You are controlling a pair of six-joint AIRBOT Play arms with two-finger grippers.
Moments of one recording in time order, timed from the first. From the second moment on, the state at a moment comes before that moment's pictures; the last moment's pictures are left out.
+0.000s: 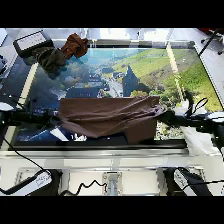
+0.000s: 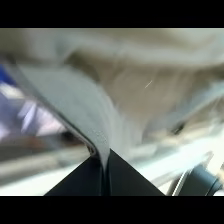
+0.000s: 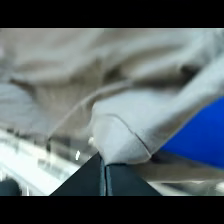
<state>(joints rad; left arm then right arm) 0.42 -1.18 0.84 0.82 -1.40 -1.23 -0.34 -0.88 0.66 -0.63 1.26 1.11</state>
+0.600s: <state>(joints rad) 0.41 -1.30 1.14 0.74 -1.28 -1.33 -0.33 -1.17 0.95 -0.57 1.10 1.11</state>
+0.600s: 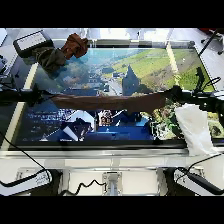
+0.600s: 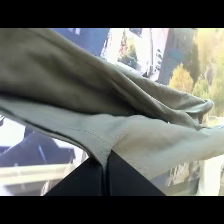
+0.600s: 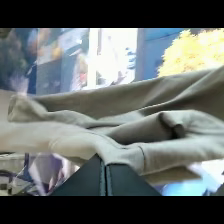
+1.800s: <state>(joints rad) 0.26 -1.59 1.15 0.92 -1.07 -1.44 -0.25 -1.55 0.97 -0.71 0.85 1.10</state>
